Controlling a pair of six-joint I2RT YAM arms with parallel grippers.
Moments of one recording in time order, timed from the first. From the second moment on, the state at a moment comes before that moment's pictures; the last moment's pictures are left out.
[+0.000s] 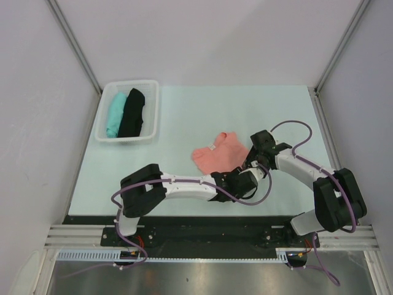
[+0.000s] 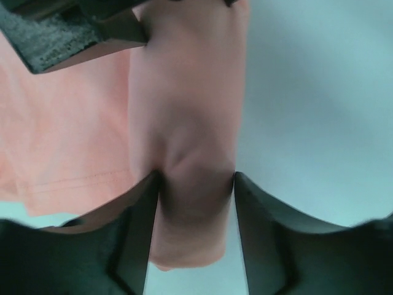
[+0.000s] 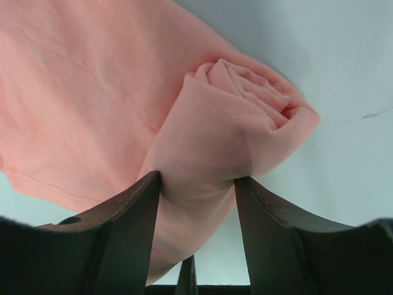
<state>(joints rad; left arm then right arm) -1.27 1.94 1.30 -0.34 -0.41 -0.16 0.41 1.44 0.84 -0.54 0.06 0.91</state>
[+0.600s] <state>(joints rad) -1.12 1.85 1.18 -0.18 0.02 -0.34 0.30 1.06 0.74 -0.64 0.11 0.88</state>
